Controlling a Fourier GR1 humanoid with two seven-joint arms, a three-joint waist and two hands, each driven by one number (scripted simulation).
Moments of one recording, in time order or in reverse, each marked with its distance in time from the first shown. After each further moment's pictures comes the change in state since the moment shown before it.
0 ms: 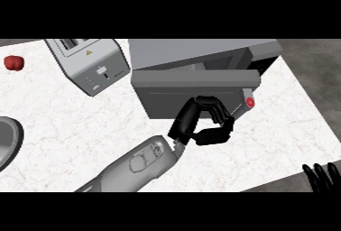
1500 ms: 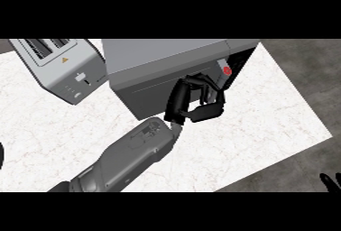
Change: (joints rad) left arm -0.112 0.006 0.058 0.146 0.272 0.060 -0.243; right arm 0.037 -0.107 -0.017 -0.182 -0.174 0.071 0.094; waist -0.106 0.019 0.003
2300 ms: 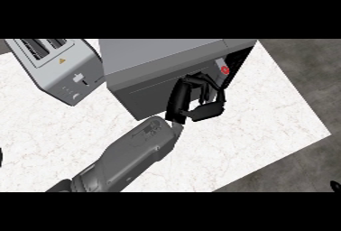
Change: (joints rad) left arm -0.020 -0.004 -0.018 0.033 0.055 0.013 -0.065; right arm 0.035 -0.042 -0.014 -0.055 -0.100 0.029 0.034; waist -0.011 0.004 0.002
